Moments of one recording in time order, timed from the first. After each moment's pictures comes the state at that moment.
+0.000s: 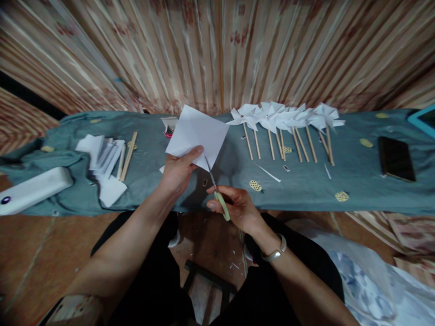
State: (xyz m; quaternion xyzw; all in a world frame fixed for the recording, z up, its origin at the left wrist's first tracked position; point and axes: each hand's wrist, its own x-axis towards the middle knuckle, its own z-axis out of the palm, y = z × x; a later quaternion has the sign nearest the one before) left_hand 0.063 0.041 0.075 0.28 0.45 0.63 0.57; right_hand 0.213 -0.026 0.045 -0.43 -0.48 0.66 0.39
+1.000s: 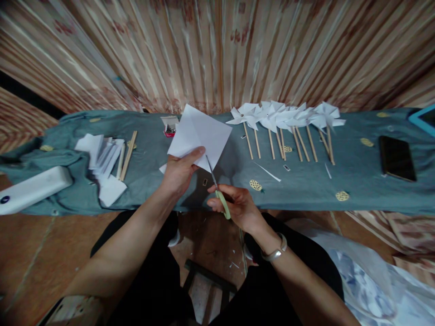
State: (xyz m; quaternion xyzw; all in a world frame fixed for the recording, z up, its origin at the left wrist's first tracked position) left_hand 0.066 0.041 0.072 0.27 0.46 0.62 0.57; right_hand 0.213 -0.025 0.047 -0.44 -0.48 0.65 0.39
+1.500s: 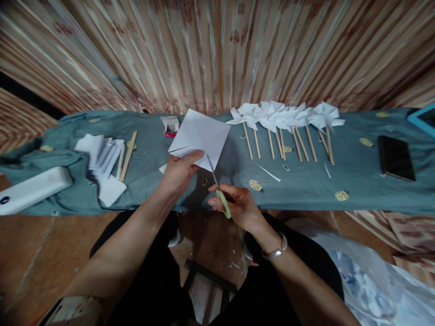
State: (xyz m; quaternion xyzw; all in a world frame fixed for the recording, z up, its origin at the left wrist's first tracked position) left_hand 0.062 0.041 0.071 0.29 0.47 0.60 0.58; right_hand 0.215 -0.025 0.046 -0.45 -0.48 0.65 0.39
